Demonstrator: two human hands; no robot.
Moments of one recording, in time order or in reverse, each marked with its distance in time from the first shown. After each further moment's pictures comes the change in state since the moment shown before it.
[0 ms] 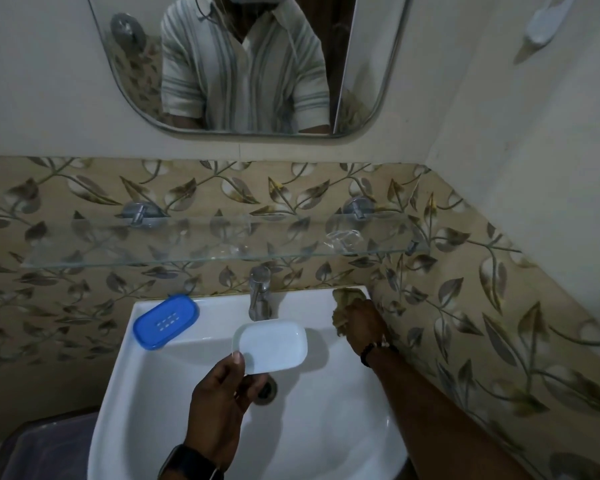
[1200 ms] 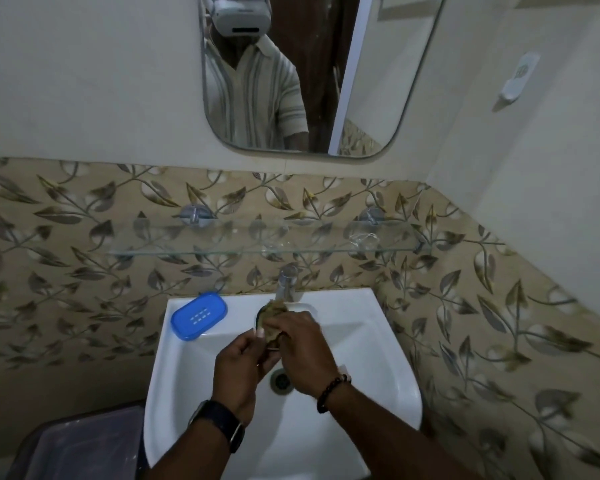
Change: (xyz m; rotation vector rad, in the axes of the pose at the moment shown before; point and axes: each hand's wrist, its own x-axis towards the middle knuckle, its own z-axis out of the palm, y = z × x) left_hand -0.019 0.053 -0.029 0.119 -0.131 0.057; right_hand -0.157 -0.206 -0.067 0.613 0.233 -0.433
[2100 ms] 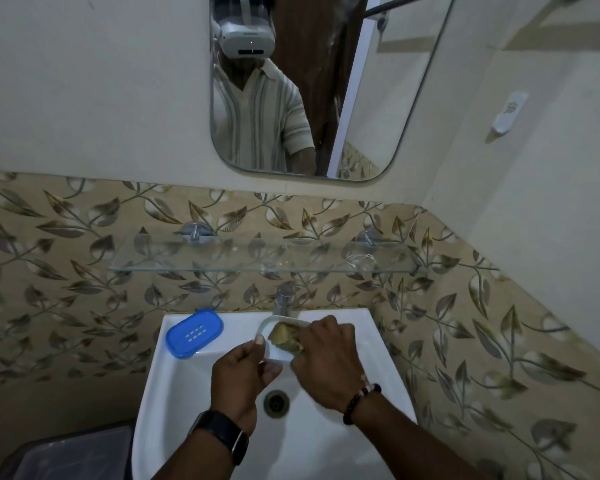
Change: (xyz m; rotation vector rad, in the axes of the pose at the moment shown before) left_hand -0.005 0.022 0.026 -0.123 0.106 -0.048; right_hand 0.002 0.024 -0.042 -0.627 -0.101 -0.040
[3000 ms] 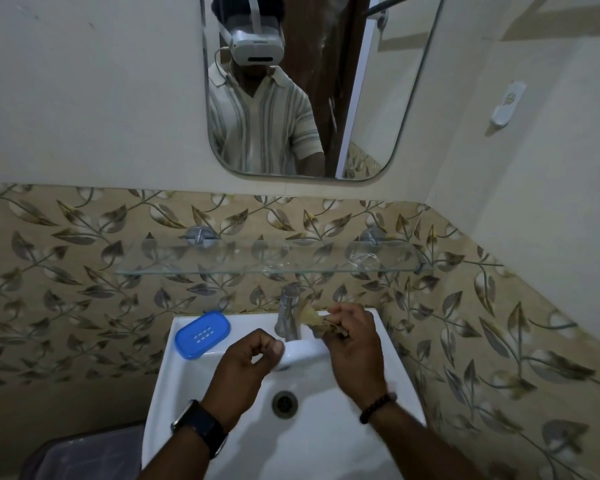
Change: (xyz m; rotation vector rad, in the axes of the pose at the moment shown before) left_hand -0.002 0.017 -0.017 0.666 -0.399 0.398; right_hand -0.007 0.020 -0.007 0.636 0.433 0.230
